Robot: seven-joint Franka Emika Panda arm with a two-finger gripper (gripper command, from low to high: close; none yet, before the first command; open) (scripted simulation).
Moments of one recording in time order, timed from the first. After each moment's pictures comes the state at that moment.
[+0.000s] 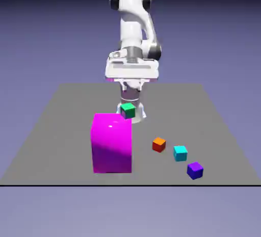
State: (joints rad) arm 0.02 -0.53 0.02 -2.79 -0.02 2.99 0.74
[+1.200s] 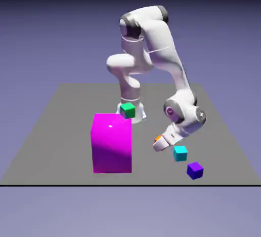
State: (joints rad) arm 0.14 0.37 0.42 -2.35 -0.37 1.96 0.72
